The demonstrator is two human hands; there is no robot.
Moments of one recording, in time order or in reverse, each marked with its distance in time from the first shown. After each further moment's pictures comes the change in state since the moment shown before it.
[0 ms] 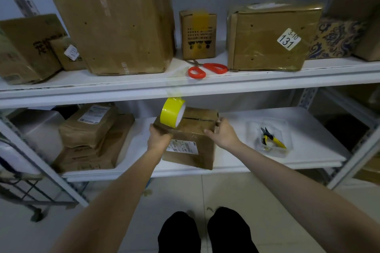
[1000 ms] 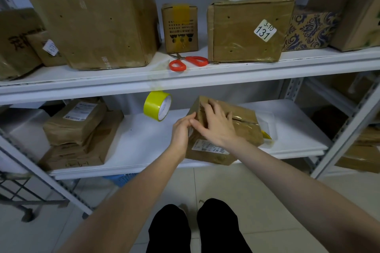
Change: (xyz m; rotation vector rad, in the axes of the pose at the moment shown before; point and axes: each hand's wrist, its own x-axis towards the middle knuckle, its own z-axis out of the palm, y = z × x) left_hand -0.093 0.056 0.076 -0.518 -0.289 0.086; right_hand -0.034 -0.002 -0.034 -0.456 0.106 -0.304
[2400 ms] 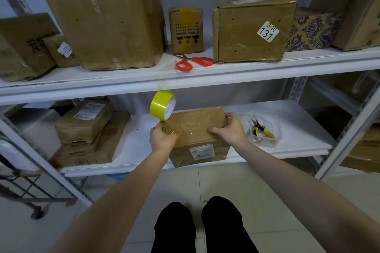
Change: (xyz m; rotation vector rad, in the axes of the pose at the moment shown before) left_hand 0.004 -0.007 -0.066 0.563 0.316 -0.030; right_hand -0.006 0.033 0.024 0.711 0.099 0.418
